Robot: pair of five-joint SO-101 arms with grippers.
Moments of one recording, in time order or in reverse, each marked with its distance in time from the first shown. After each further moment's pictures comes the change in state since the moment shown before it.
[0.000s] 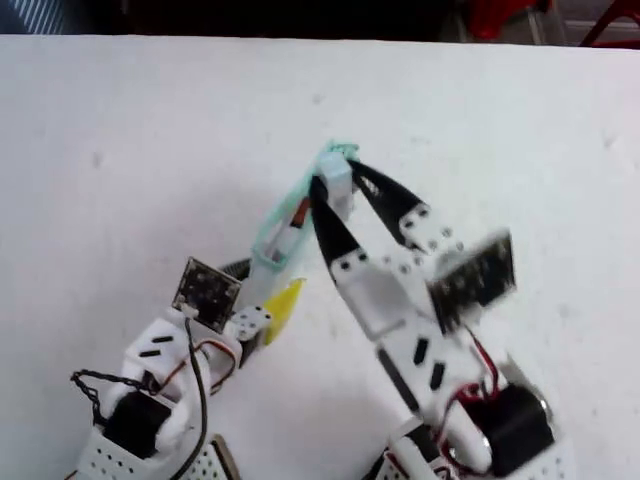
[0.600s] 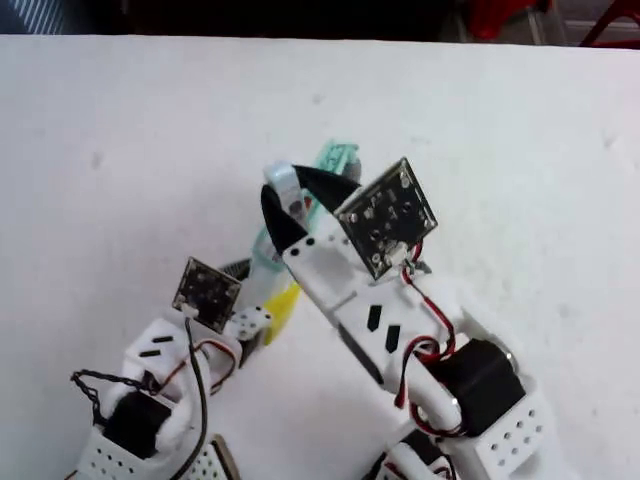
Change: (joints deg) left arm 0.0 0.0 0.0 0.0 0.0; right arm -6.0 10.9 -6.1 8.0 0.0
